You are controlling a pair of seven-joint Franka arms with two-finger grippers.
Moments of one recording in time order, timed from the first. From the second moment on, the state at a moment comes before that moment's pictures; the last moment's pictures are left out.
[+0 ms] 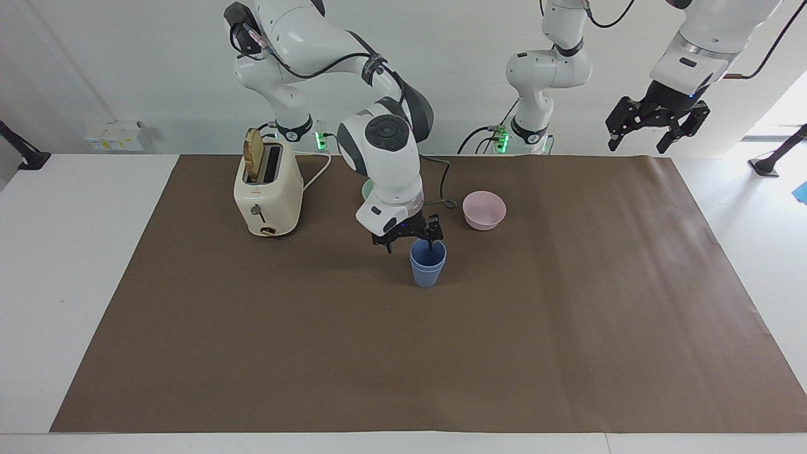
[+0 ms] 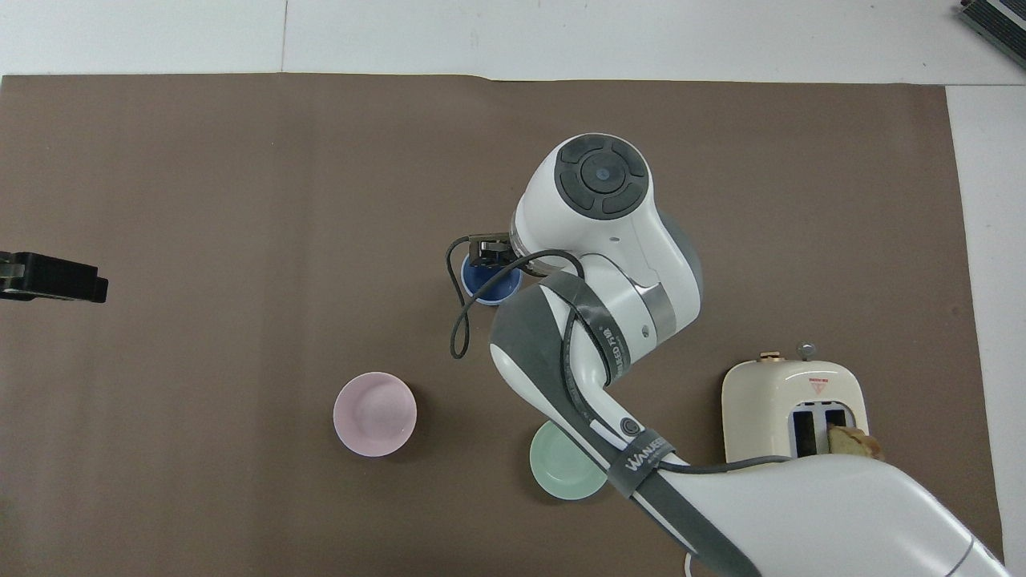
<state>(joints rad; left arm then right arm) -0.02 -0.09 -0.05 -1.56 -0.03 1.49 0.03 0.30 0.46 0.26 -1.47 -0.02 2.00 0.56</state>
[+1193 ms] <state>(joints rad) -0.02 -0.09 -0.05 -1.56 -0.03 1.49 0.03 0.01 0.14 0.21 -1.41 -0.05 1.68 0.32</state>
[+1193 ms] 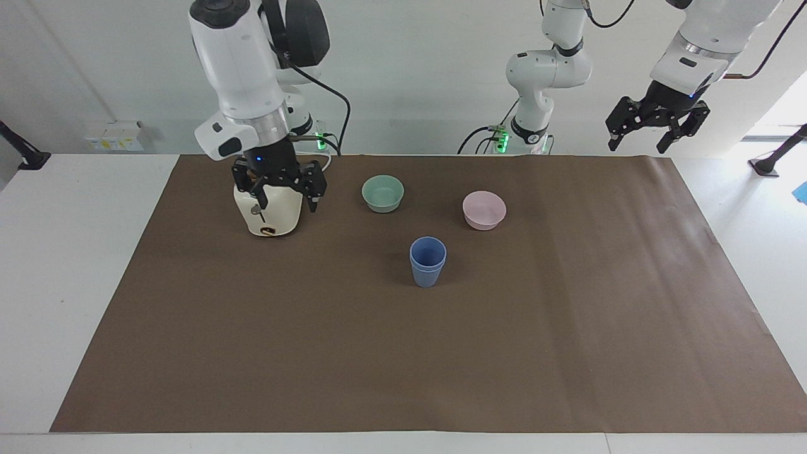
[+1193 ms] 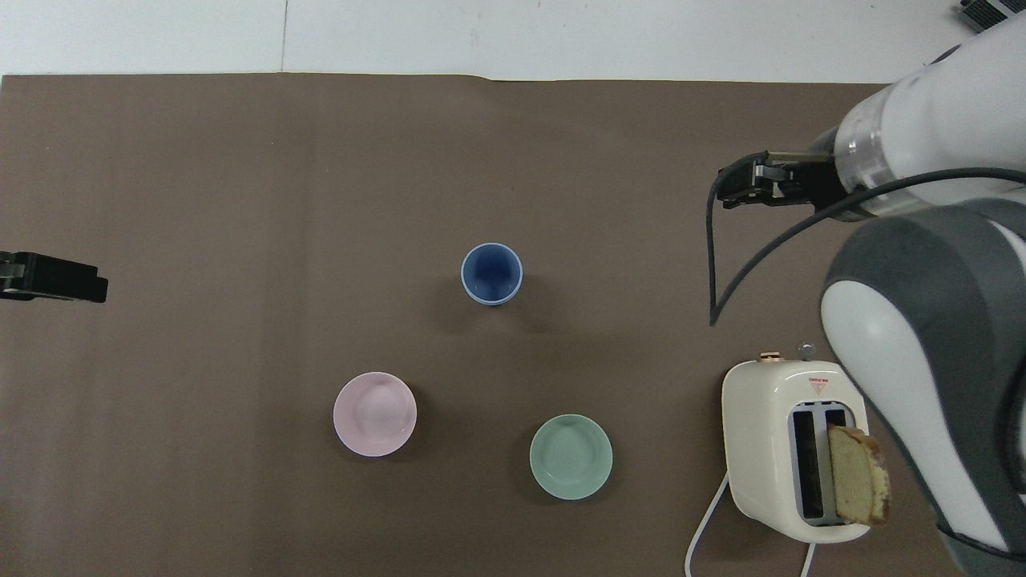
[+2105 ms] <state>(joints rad) -0.02 -0.09 -0.05 -1.56 -0.03 1.49 0.03 -0.04 -0.02 0.04 -1.41 -0.04 1.49 0.23</state>
